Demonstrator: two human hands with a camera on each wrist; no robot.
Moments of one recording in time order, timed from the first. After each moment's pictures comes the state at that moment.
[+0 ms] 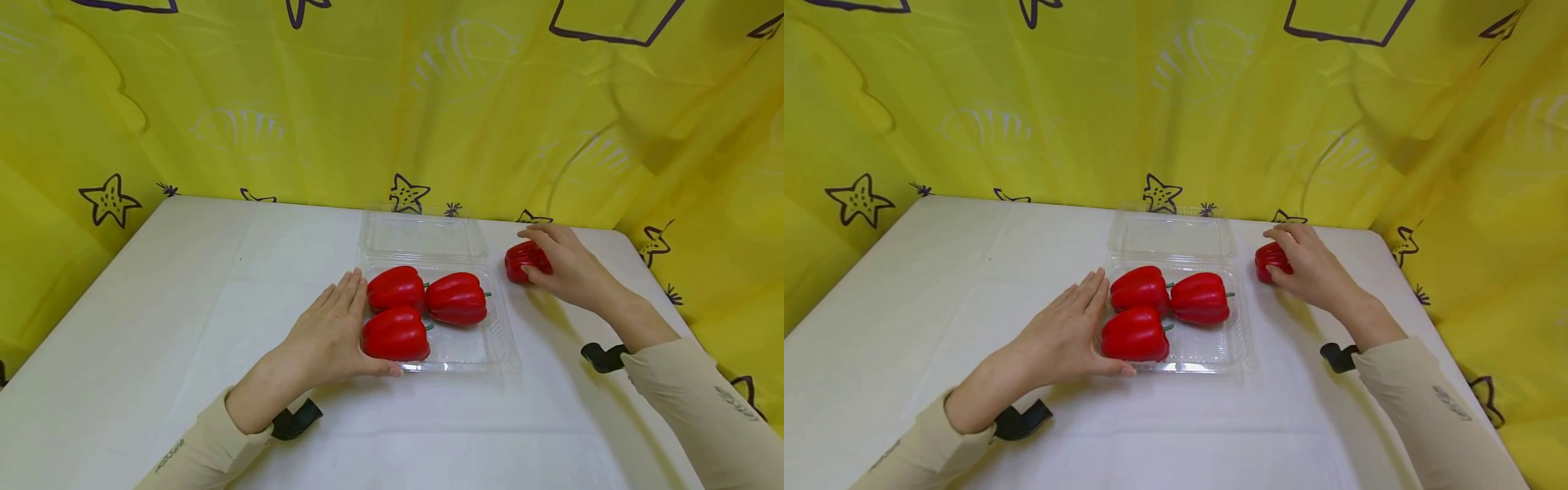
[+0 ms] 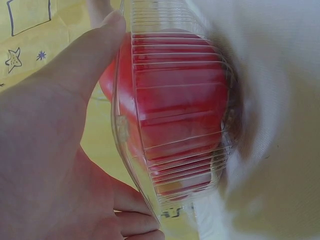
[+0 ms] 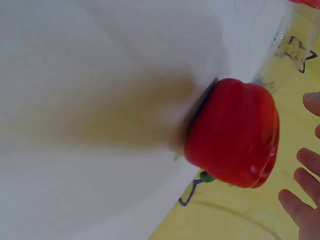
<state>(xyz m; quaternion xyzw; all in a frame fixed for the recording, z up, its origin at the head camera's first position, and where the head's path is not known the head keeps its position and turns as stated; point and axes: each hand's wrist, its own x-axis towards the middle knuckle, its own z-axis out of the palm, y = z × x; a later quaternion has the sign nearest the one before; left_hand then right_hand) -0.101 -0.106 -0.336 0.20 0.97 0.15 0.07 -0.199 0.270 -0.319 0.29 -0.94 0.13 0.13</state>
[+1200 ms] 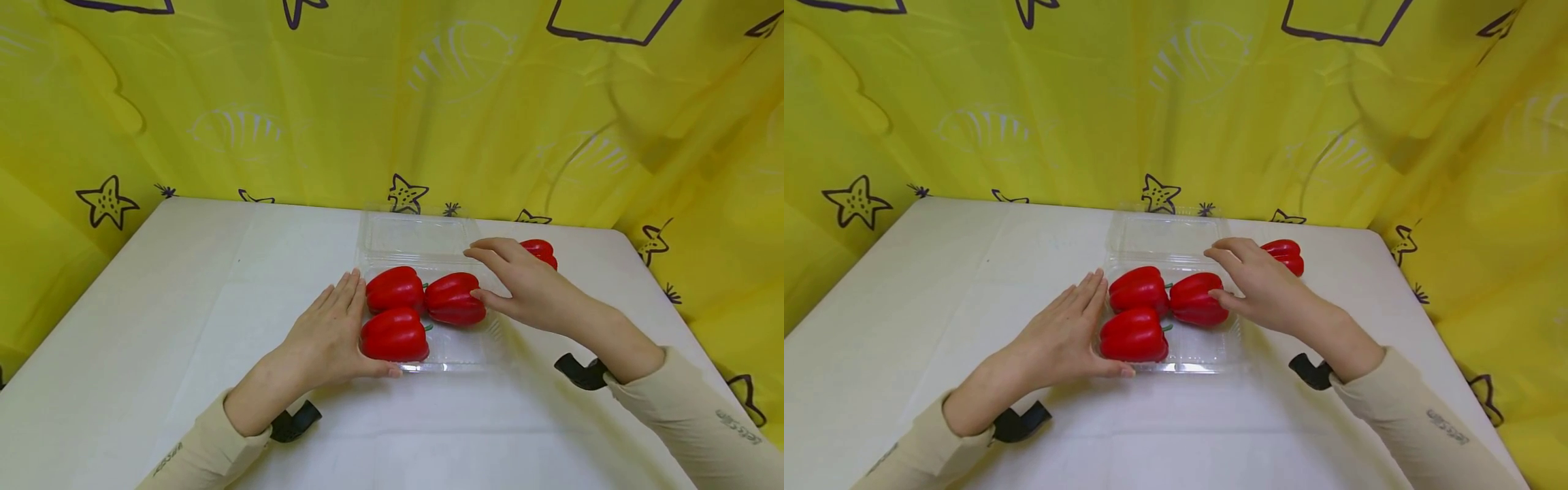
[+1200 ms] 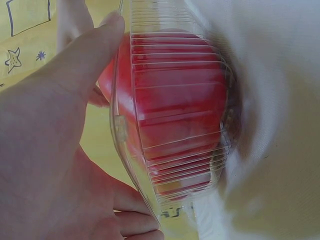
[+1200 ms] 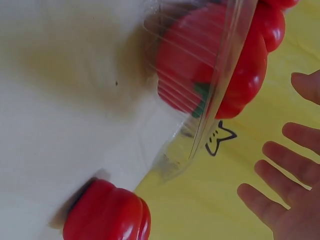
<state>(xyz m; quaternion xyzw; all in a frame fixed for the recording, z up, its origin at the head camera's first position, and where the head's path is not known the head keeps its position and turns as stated) -0.100 -0.107 -0.336 0.20 0.97 0.15 0.06 -0.157 0.201 -0.294 0.37 -0.92 0.11 0.07</state>
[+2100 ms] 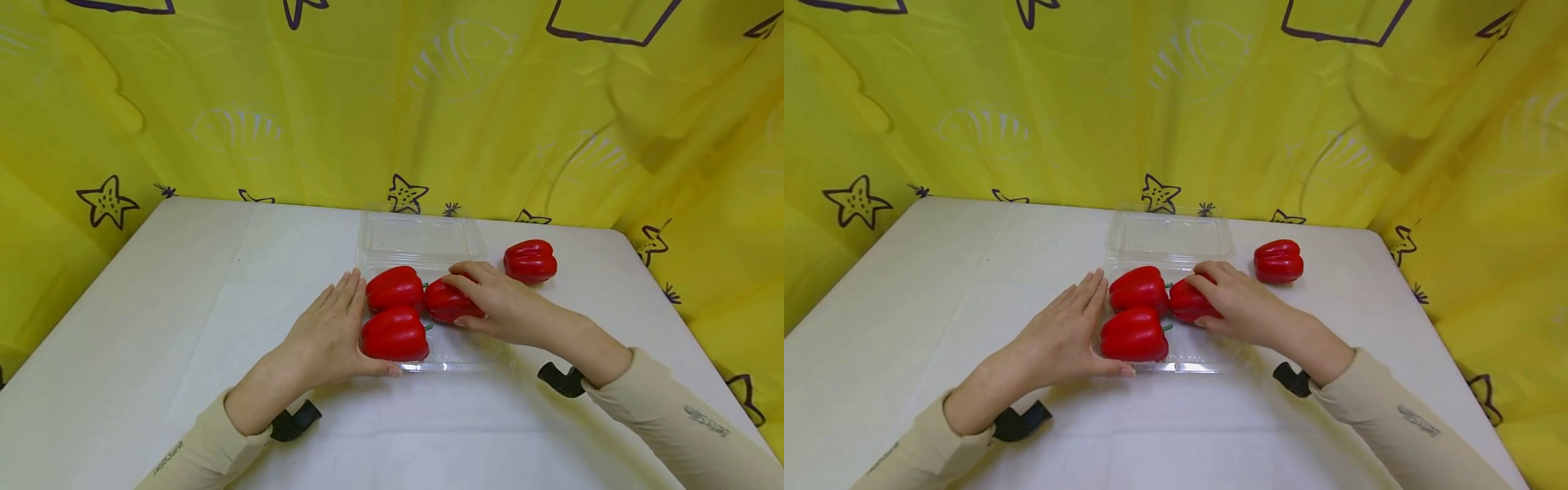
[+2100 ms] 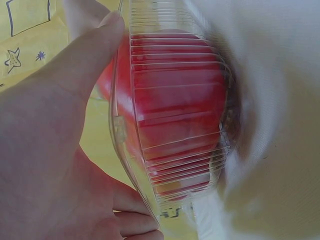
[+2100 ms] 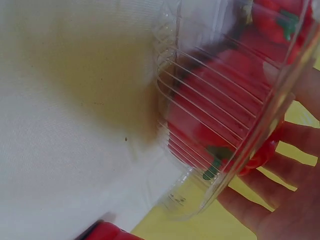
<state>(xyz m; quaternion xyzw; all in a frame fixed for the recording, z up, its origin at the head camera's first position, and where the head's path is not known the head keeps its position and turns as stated) -0.100 -0.108 -0.336 0.21 0.96 0.15 0.06 -0.151 0.178 -0.314 0.38 -0.92 0.07 0.00</state>
